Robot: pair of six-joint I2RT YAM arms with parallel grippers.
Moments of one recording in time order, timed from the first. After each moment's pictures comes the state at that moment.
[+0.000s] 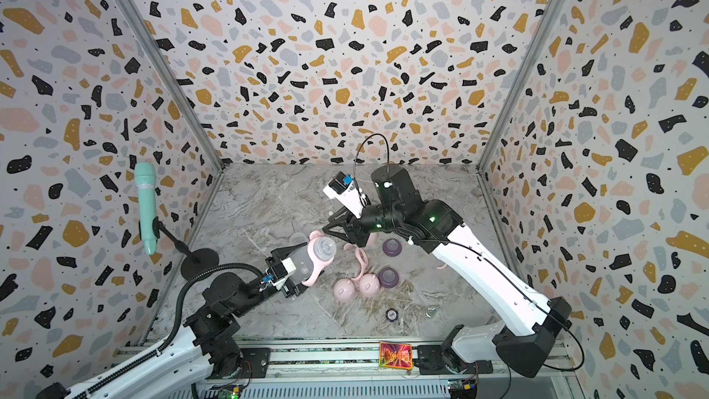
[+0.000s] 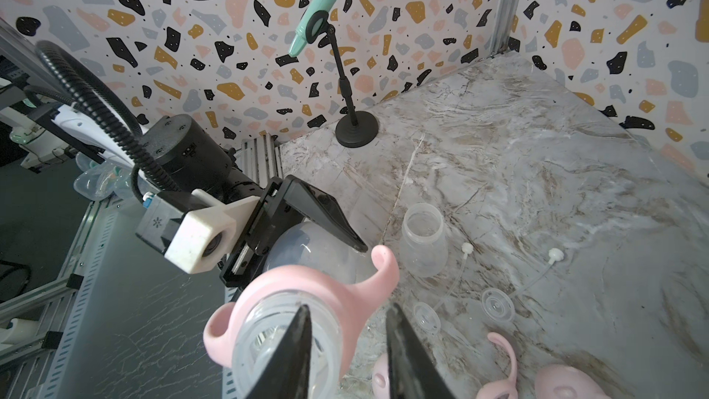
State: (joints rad) left arm -0.78 0.58 0.26 0.41 0.20 0.33; right arm 0.78 1.31 1.55 -0.74 -0.58 -0.07
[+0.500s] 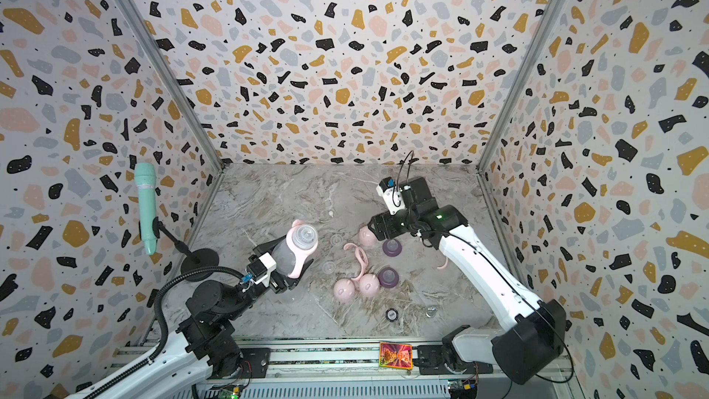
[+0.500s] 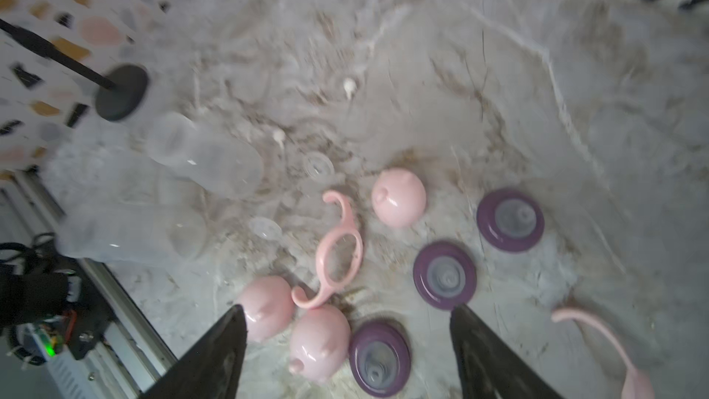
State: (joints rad) left arm -0.78 0.49 0.26 0.51 0.09 0.26; right arm 0.51 1.32 1.17 -0.76 -0.22 0.07
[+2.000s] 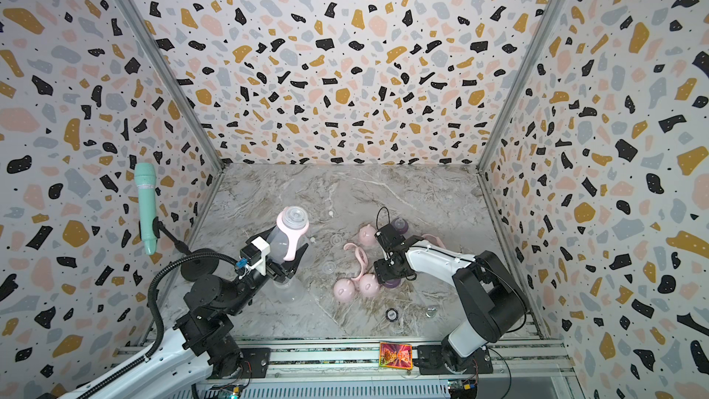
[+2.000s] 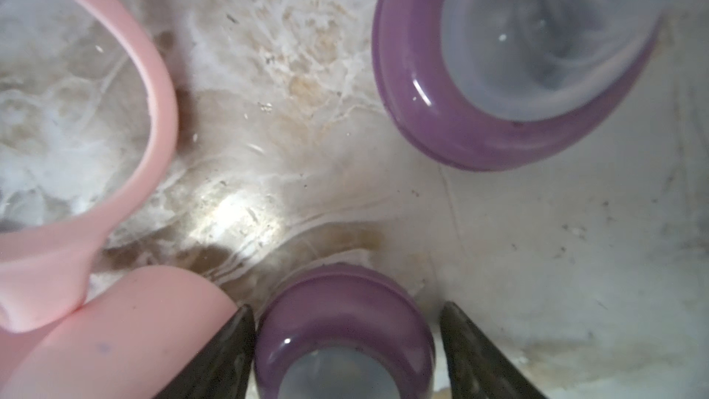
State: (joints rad) left arm -0.78 0.54 0.34 0.46 -0.08 0.17; right arm 0.63 1.57 0.84 -0.59 -0.01 0.32
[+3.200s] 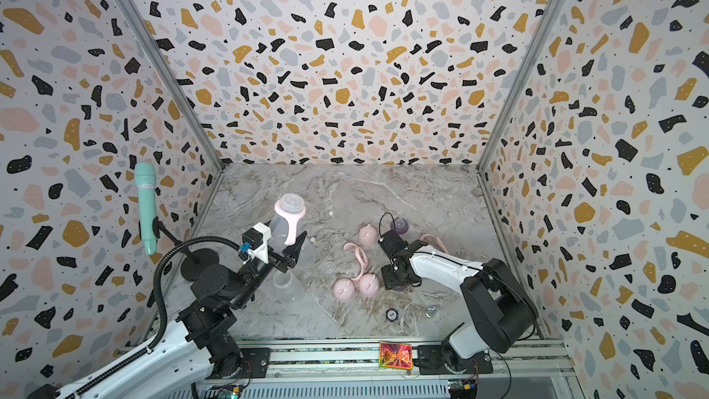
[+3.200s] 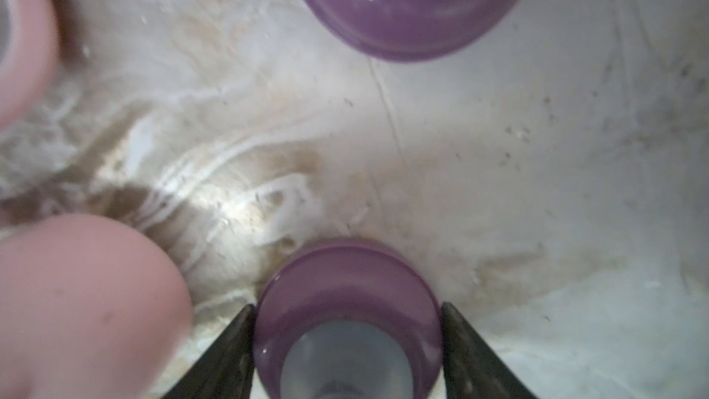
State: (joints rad) left arm -0.78 0.62 0.41 0.39 -0.20 0.11; right arm 0.63 1.47 0.79 -0.71 0.08 0.36
